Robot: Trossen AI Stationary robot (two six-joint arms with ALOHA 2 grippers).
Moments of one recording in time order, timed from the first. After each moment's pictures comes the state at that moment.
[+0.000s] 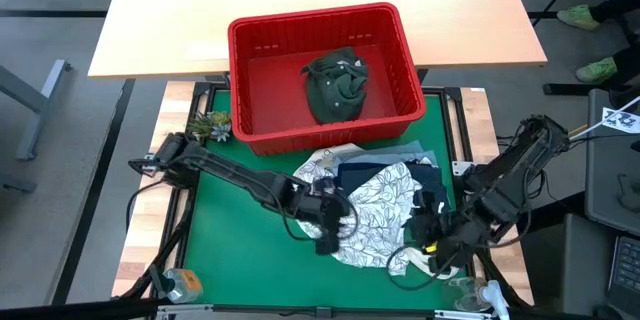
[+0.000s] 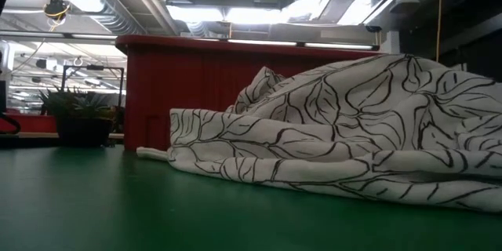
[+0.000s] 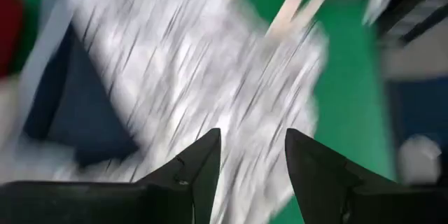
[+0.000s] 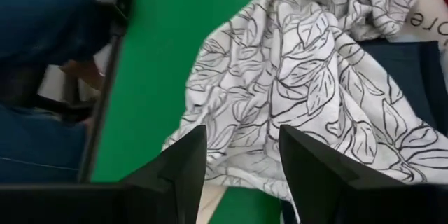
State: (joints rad) left arm -0.33 1.94 1.77 -0.70 -0.23 -0.40; right arm 0.79 1.33 1.29 -1.01 0.34 0.60
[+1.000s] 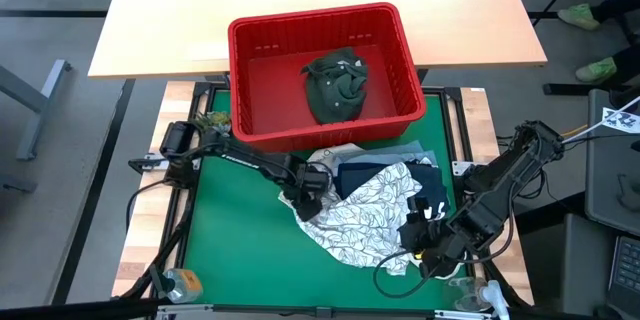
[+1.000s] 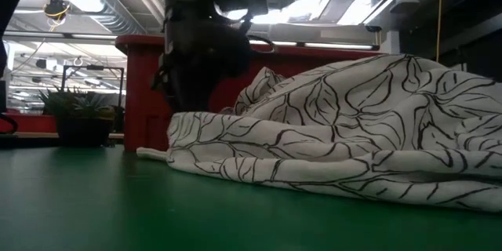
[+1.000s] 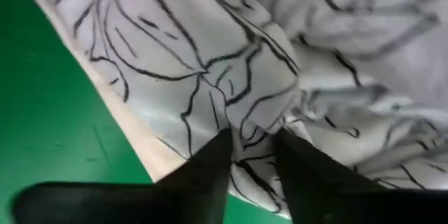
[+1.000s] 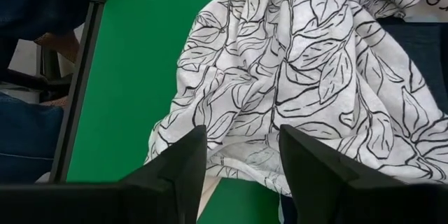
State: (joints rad) left arm -0.11 1.93 1.36 -0.86 0.02 -0.76; right arm 0.79 1.43 1.29 -1.02 0.32 0.59
